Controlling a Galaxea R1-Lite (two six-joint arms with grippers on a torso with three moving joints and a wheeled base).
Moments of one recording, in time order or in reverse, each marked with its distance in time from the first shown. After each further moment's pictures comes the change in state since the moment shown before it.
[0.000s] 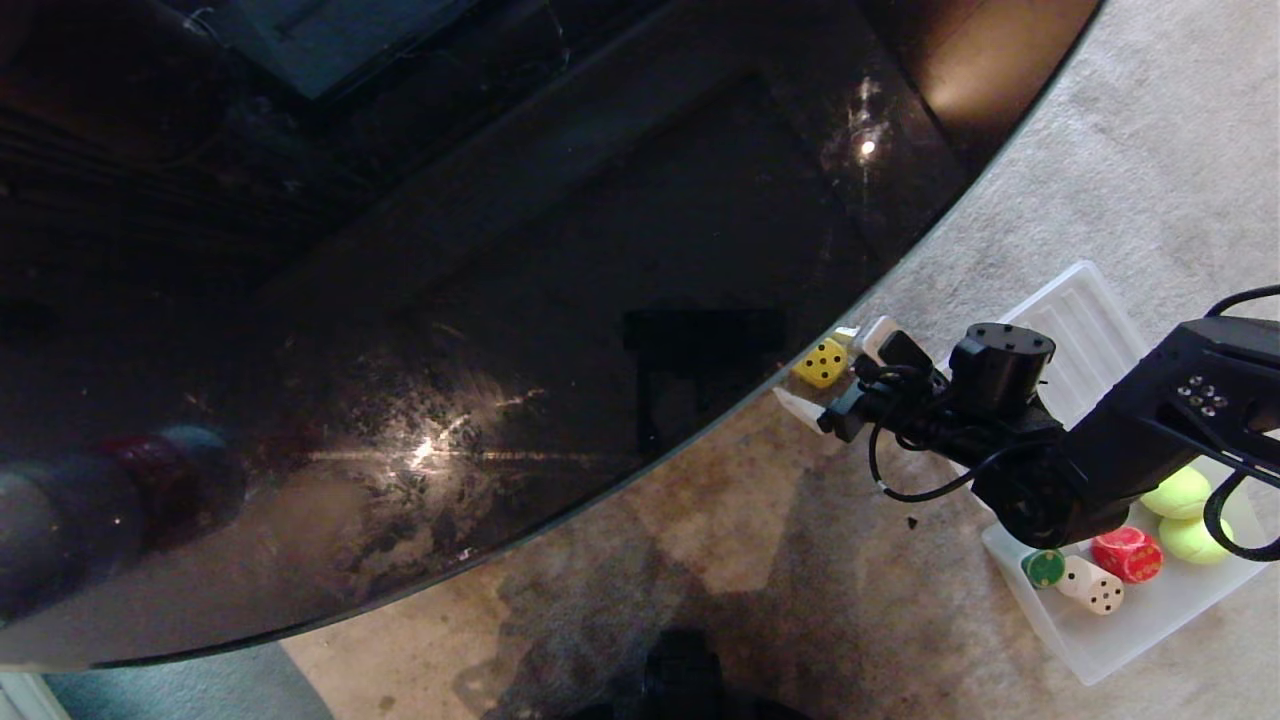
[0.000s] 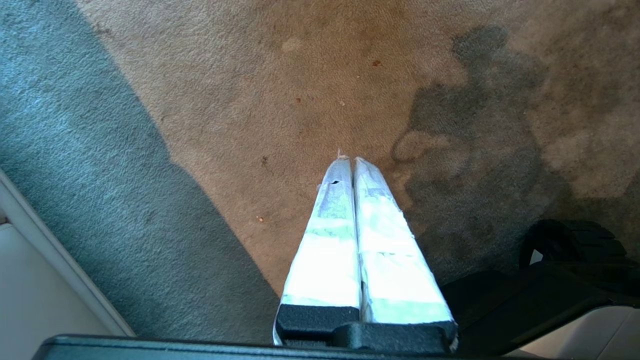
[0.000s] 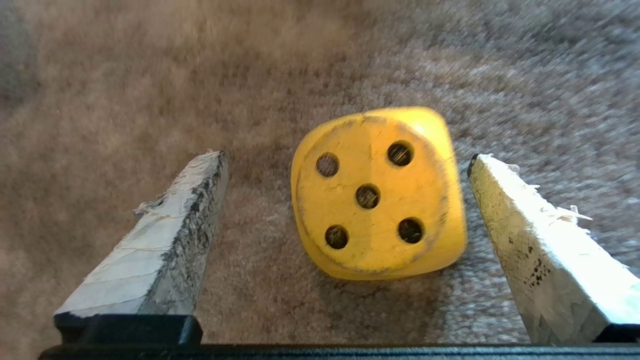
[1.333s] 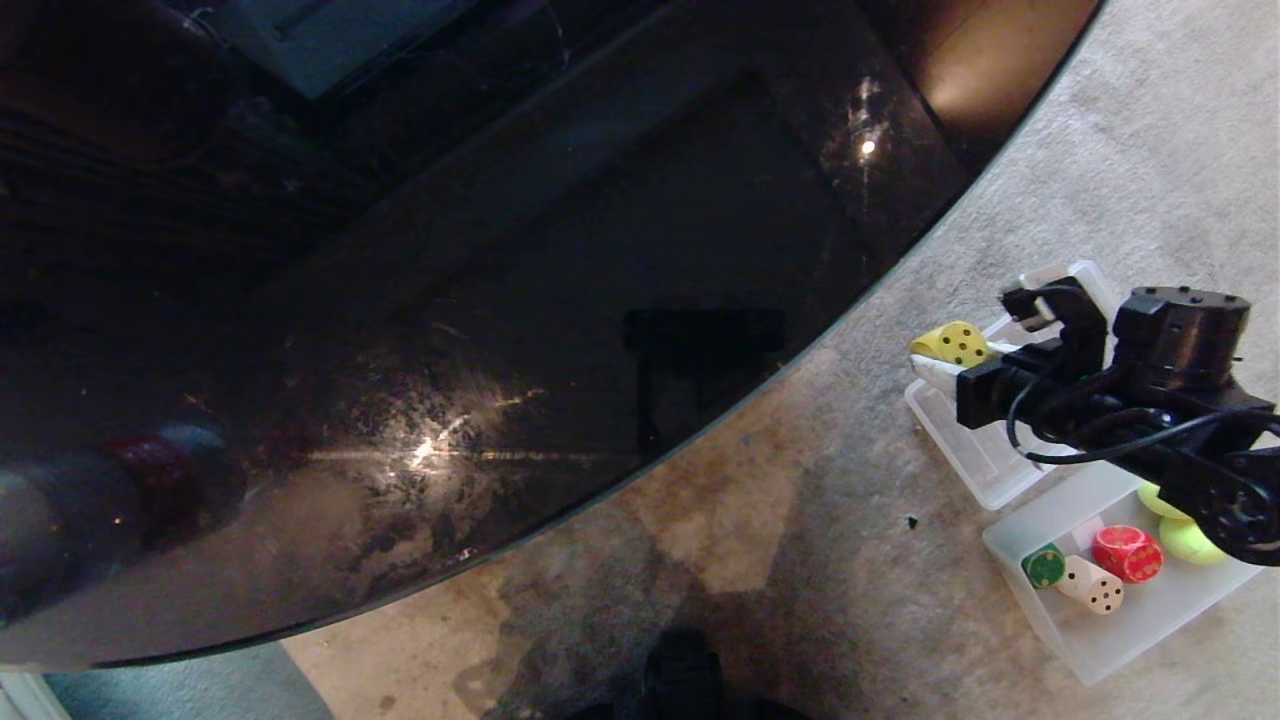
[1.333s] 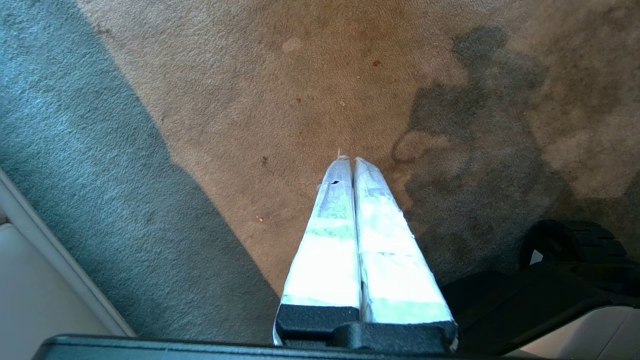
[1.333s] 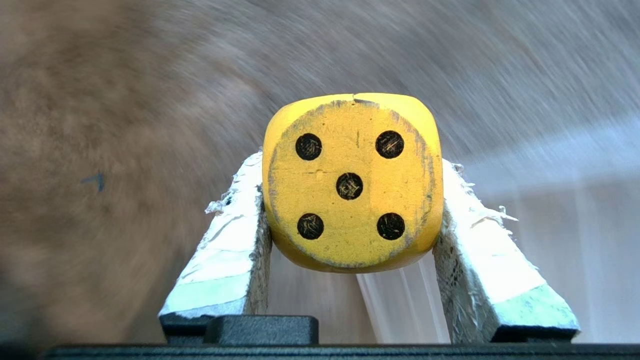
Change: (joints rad) left arm 0.000 0.000 0.000 0.000 0.000 0.000; right arm -0.131 -0.438 0.234 0.371 -0.299 0.341
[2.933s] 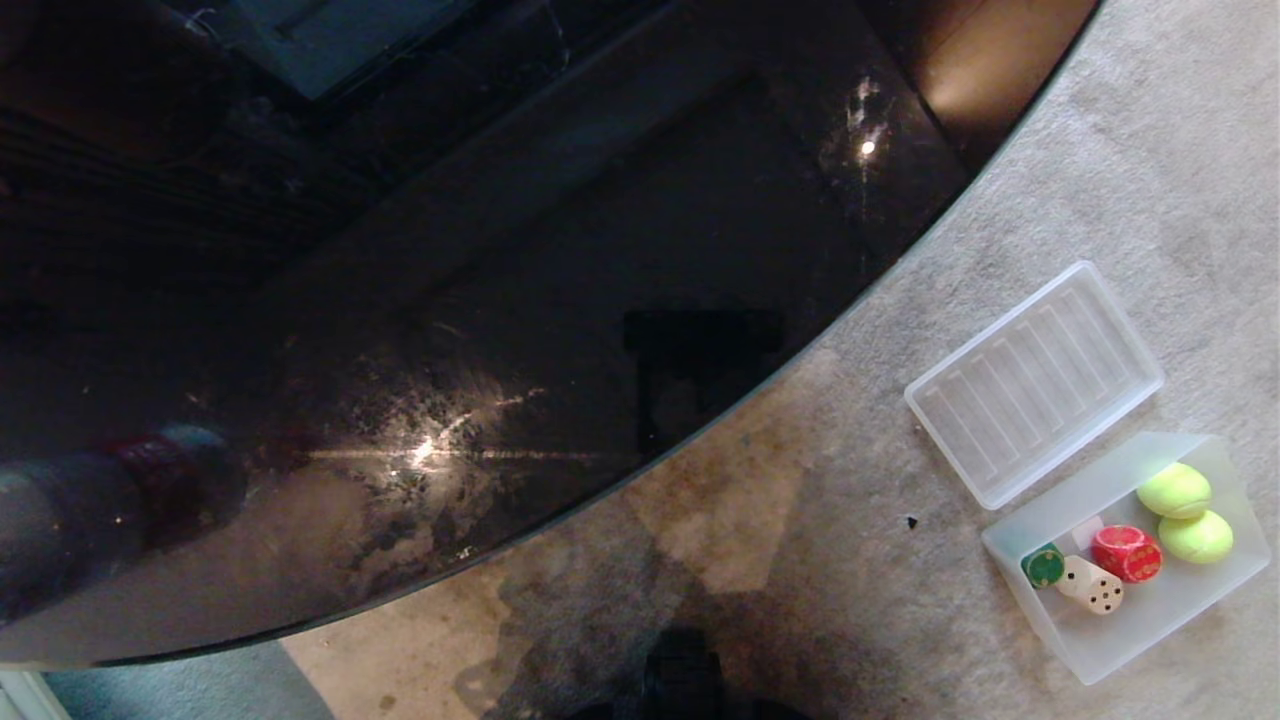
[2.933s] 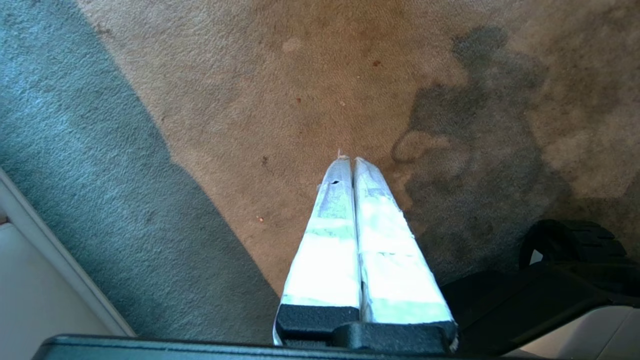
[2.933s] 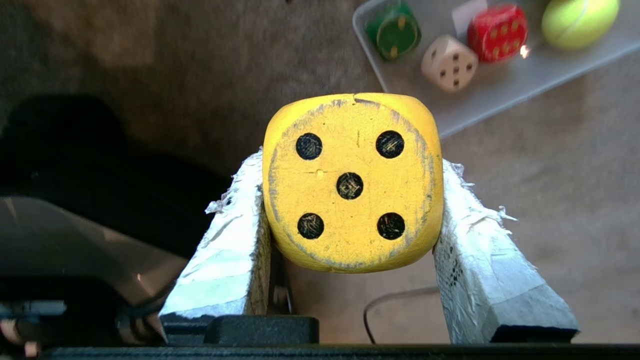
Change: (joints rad) left arm 0.000 0.000 0.000 0.000 0.000 0.000; right arm -0.123 -1.523 0.649 1.012 -0.141 0.146
